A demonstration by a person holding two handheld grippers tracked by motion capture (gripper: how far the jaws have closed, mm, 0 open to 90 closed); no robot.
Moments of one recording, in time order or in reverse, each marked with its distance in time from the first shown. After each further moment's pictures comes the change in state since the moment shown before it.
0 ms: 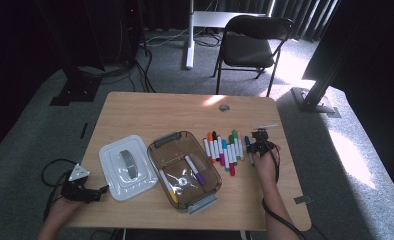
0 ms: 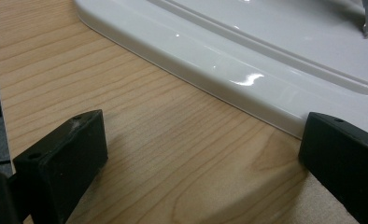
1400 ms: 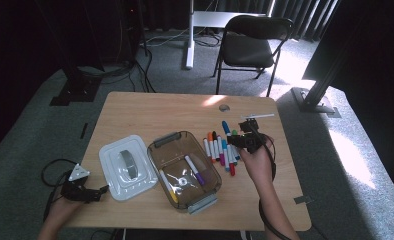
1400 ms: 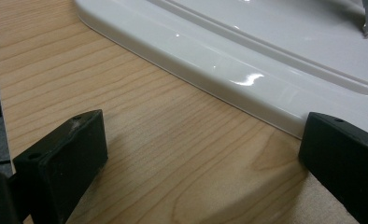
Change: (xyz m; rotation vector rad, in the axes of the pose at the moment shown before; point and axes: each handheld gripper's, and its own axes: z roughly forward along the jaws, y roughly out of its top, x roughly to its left) left arm 0.000 0.000 0.000 -0.001 0.000 -0.001; right arm 0.095 -0.001 -0.135 -0.188 0.255 -0.177
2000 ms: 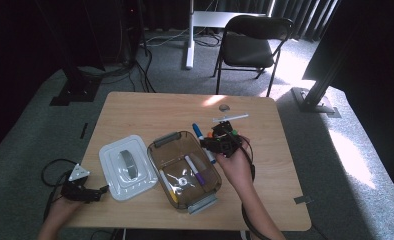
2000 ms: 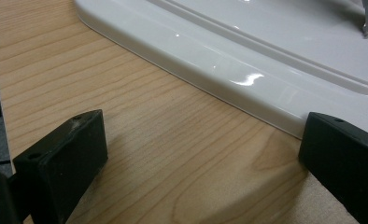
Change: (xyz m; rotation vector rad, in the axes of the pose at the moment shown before) left arm 0.000 0.000 0.000 0.000 0.000 0.002; right arm 0.077 0.005 0.006 0.002 0.149 -0.134
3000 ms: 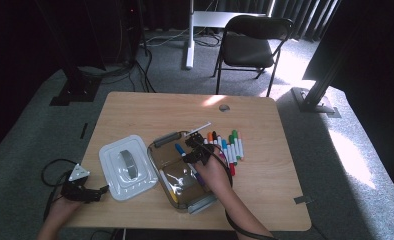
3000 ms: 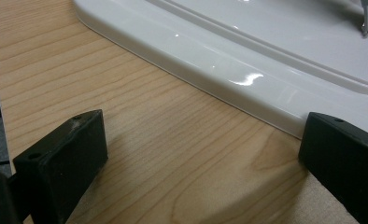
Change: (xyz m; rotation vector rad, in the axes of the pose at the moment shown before) left arm 0.000 0.000 0.000 -0.001 -0.002 0.002; right arm 0.024 -0.015 0.091 0.260 -0.024 -0.068
